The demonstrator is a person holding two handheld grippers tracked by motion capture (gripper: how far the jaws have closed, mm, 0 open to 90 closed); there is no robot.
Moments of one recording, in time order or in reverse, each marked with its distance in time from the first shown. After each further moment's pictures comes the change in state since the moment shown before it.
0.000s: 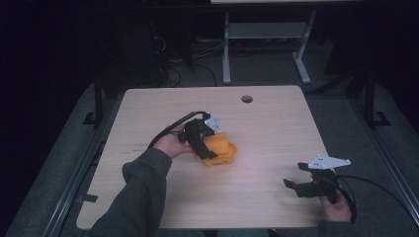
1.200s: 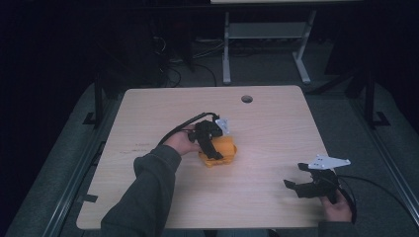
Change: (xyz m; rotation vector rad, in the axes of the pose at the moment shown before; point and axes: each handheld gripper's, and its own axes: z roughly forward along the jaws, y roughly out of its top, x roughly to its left) left arm 0.018 0.007 0.039 0.039 -0.104 0.012; right arm -0.001 -0.001 0.000 0.011 0.007 -0.001
